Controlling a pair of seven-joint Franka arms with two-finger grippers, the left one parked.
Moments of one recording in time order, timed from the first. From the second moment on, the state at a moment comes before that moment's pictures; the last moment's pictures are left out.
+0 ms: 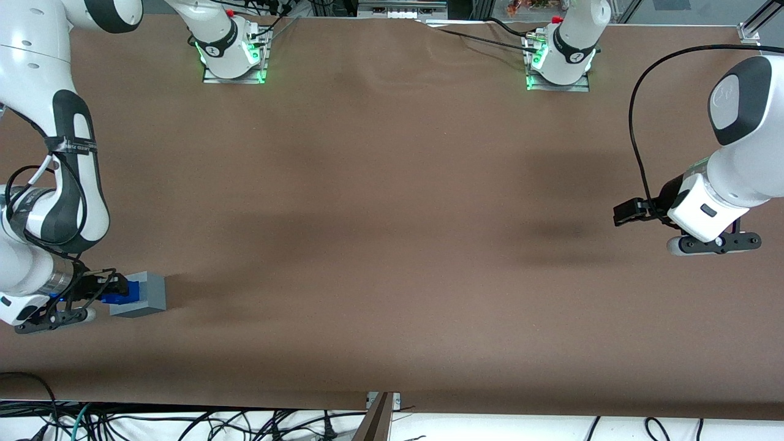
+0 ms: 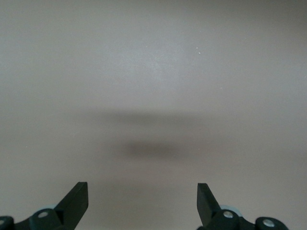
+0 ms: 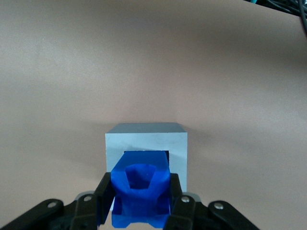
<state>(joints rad) -0.12 0.79 -0.02 -1.21 -0.01 2.06 -0.36</state>
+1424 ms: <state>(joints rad) -0.07 0.51 0.04 -1.10 -0.01 1.58 -0.18</state>
